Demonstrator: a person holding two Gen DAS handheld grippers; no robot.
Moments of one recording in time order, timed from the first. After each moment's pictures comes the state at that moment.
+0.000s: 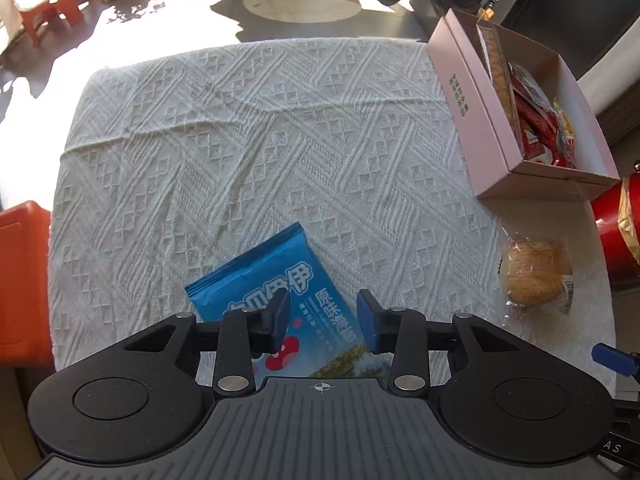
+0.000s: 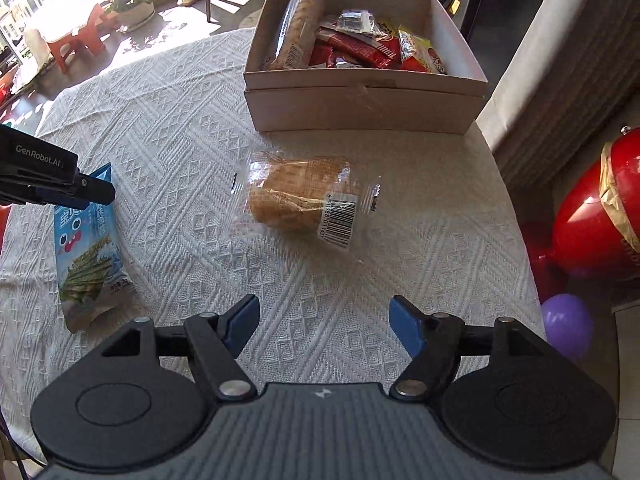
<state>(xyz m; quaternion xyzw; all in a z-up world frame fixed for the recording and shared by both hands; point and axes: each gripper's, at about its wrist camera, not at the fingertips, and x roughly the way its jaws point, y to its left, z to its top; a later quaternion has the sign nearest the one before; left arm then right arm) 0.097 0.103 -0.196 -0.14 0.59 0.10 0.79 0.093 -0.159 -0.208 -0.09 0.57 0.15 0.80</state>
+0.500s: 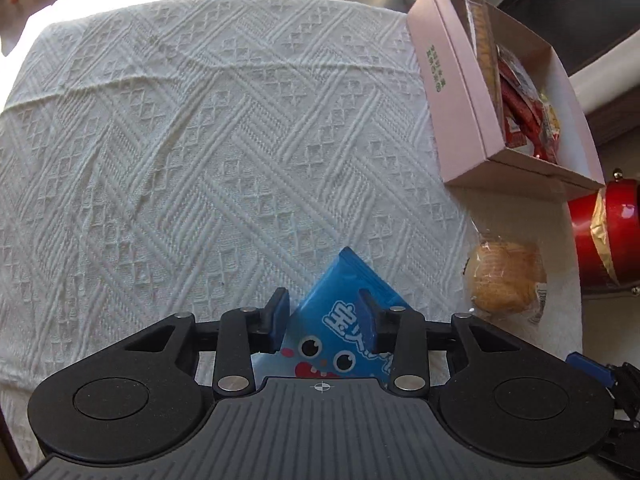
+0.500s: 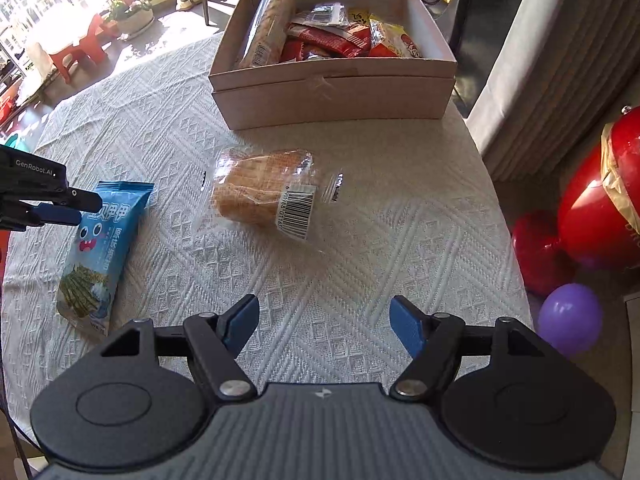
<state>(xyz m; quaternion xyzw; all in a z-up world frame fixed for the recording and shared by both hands) 0.132 0.079 -0.230 -0.18 0.61 0.03 0.77 0.102 -0.184 -0.211 -0.07 0.57 0.16 0.80</state>
